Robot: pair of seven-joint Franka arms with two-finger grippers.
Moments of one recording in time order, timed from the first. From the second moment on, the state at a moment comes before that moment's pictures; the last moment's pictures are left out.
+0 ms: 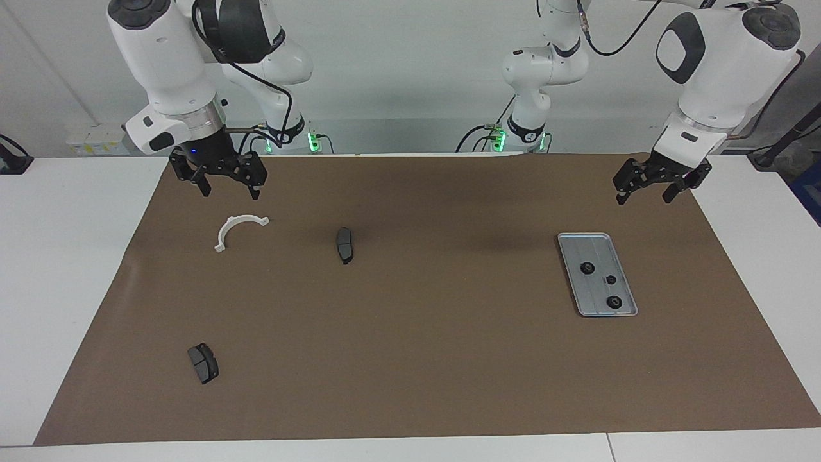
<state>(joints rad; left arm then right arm) 0.00 0.06 -0.04 -1.60 0.02 1.68 0.03 0.02 0.00 0.08 -1.66 -0.02 1.68 0.21</state>
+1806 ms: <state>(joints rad) -0.02 0.01 -0.04 -1.97 0.02 2.05 0.03 0.02 0.01 0.08 -1.66 -0.02 1.68 0.21</state>
